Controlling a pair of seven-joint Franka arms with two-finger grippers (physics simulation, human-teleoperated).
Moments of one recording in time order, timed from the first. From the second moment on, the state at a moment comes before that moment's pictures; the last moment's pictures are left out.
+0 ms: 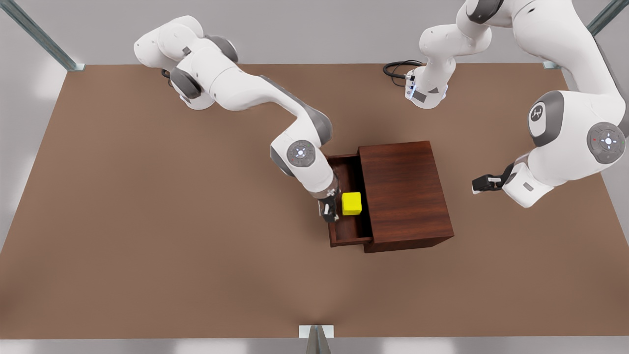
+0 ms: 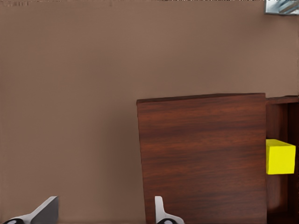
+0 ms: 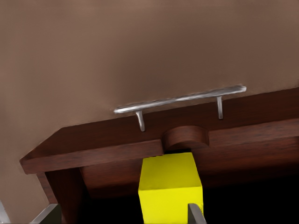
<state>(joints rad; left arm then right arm) 0.09 0.27 -0.18 -1.35 -0.02 1.53 -0.09 0.63 0.91 0.15 -0.82 0.06 2.02 2.40</state>
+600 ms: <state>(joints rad) -0.62 0.57 -0.34 -1.12 0.14 1.71 -1.39 -0.06 0.25 0.03 -1.53 -0.04 1.70 1.19</state>
